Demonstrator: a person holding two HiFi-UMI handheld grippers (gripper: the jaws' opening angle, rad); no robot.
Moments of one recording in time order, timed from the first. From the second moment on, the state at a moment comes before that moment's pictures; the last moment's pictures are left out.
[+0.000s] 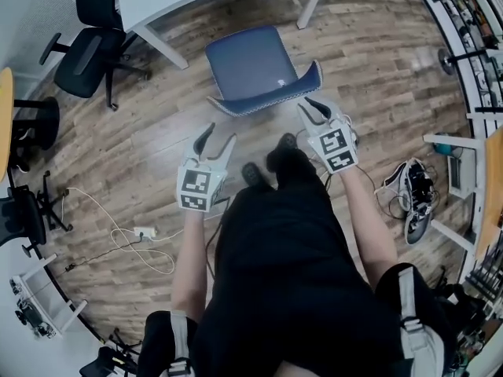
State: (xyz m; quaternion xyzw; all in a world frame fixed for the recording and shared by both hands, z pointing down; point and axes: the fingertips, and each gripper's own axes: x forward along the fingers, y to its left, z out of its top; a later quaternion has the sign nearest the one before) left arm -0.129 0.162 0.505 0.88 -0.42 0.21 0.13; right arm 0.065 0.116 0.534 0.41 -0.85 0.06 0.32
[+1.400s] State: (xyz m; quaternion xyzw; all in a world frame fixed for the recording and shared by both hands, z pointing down) left arm -0.127 0.210 0.434 0.90 -0.40 0.12 0.12; right arm -0.022 0.211 0.420 0.33 -0.93 0.13 0.13
